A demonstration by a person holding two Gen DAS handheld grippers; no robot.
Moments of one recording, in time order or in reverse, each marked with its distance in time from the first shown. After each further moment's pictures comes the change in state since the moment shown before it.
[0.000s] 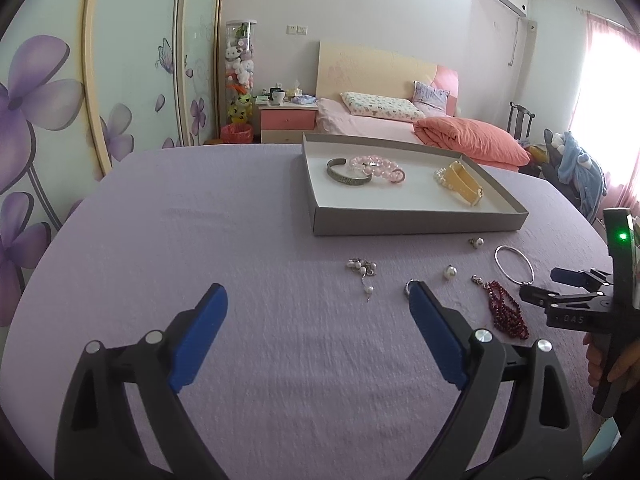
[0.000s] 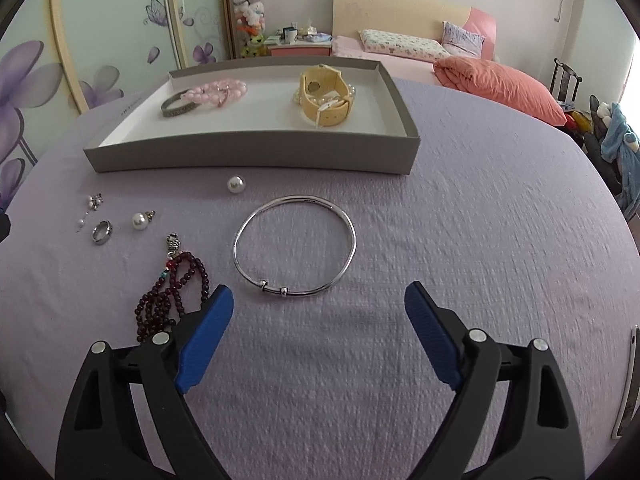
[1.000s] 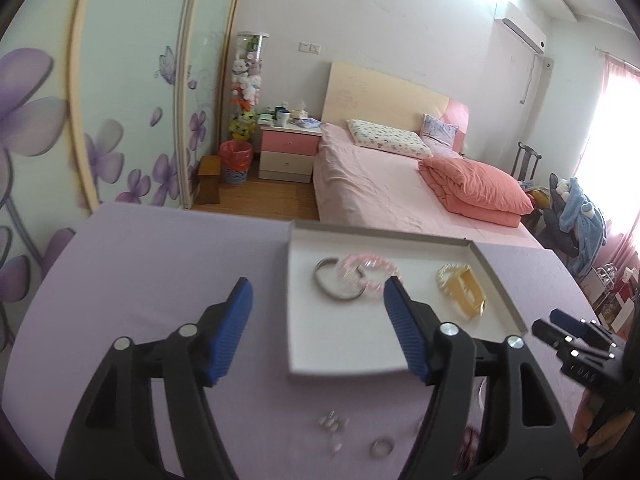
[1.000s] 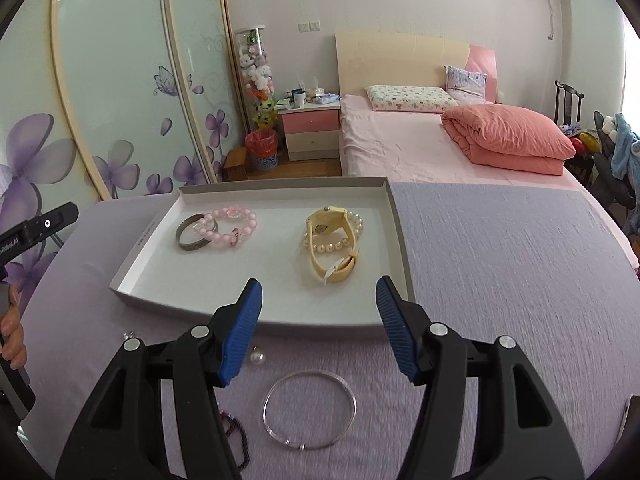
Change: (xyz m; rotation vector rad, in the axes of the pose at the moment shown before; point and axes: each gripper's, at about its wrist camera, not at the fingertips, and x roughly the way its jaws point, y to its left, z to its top) left arm 0.042 -0.001 0.114 -0.108 -0.068 -0.016; right arm -0.040 -0.013 0.083 0.053 -0.230 0.087
